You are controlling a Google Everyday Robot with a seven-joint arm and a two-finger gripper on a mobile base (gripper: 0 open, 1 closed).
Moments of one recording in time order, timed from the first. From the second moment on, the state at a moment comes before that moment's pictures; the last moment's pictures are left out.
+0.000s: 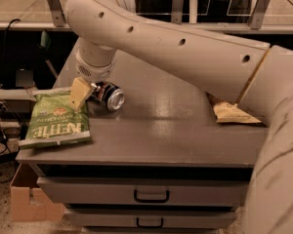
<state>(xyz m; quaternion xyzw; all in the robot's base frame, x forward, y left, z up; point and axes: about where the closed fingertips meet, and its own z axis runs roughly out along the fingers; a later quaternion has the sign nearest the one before) 0.608 0.141 0.835 -0.49 0.84 0.05 0.20</state>
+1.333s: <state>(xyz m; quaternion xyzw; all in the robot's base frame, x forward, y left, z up) 0.616 0.127 0.885 -0.48 0.84 0.05 0.25</state>
